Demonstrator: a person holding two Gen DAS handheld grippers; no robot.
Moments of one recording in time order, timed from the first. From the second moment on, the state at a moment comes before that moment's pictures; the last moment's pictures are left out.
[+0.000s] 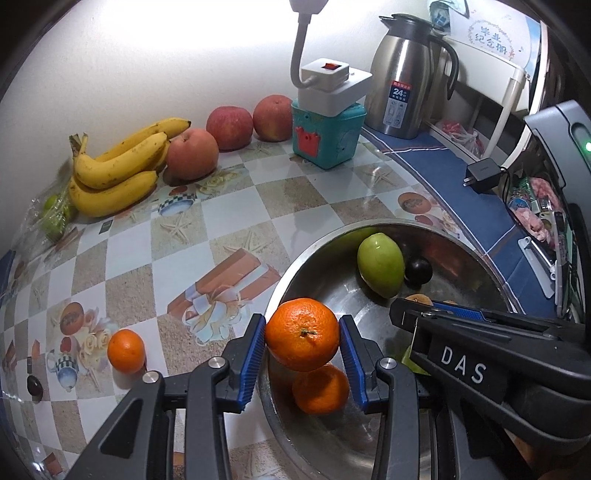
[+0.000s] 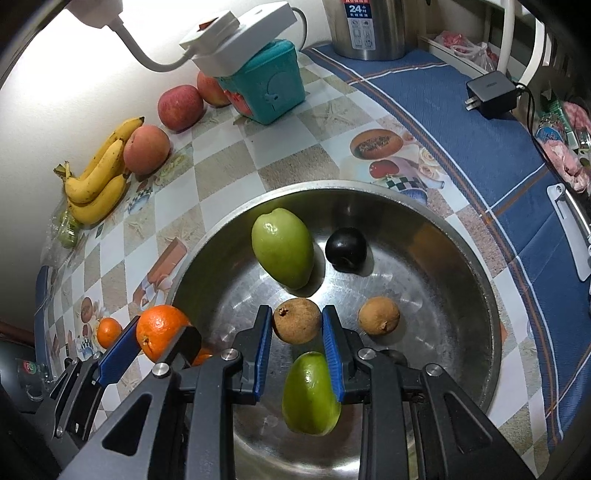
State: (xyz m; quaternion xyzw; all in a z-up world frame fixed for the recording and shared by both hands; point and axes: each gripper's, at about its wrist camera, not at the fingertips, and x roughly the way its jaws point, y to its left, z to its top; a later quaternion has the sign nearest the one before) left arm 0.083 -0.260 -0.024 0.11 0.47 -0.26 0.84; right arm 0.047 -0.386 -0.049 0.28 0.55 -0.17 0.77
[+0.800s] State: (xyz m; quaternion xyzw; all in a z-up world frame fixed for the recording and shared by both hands) left arm 0.081 -0.260 -0.033 0.11 0.48 -0.26 0.83; right arm 0.048 -0.386 -0.062 0.29 0.56 -0.17 0.75
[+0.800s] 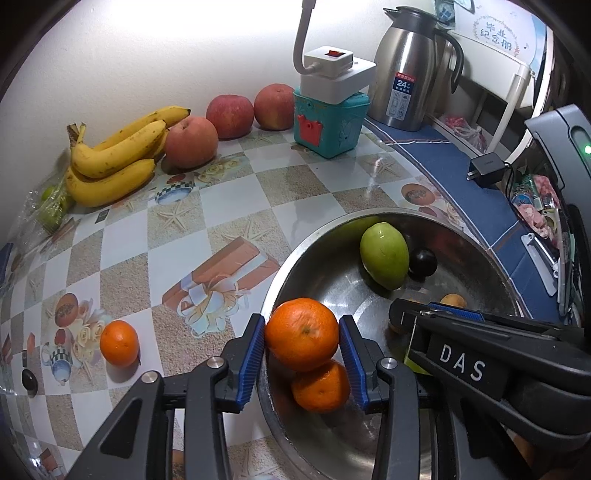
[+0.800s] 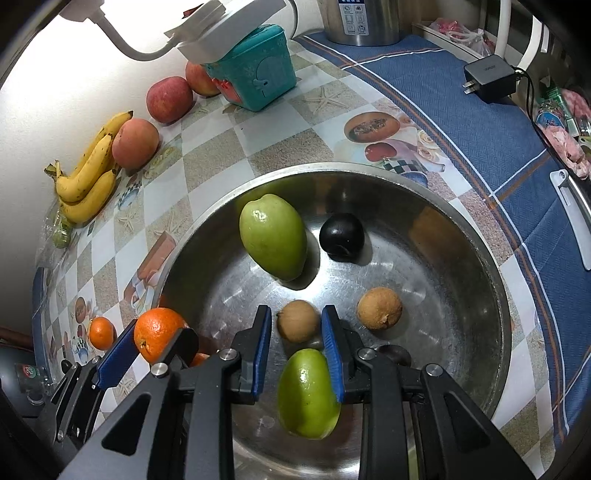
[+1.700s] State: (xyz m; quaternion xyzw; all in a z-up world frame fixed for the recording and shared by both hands) left arm 0.104 -0.211 -0.006 0.03 0.52 -0.17 0.84; right arm 0.039 -0.391 -0.027 0.28 0.54 -0.19 0.77
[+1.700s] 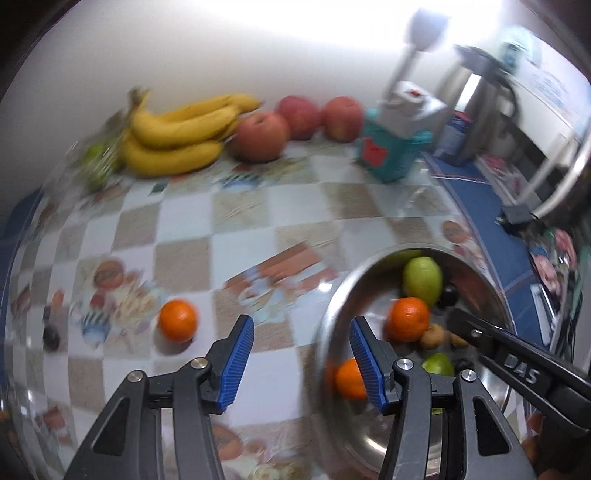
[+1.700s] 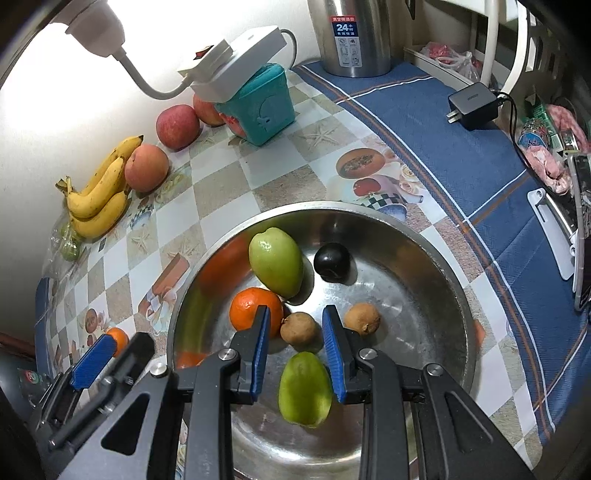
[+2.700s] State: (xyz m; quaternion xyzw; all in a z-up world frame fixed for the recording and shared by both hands) left arm 0.114 -0.128 -0.025 -0.07 0.59 -0.04 0.81; right arm 0.051 -0.358 -0.031 0.21 0.56 -0.17 0.78
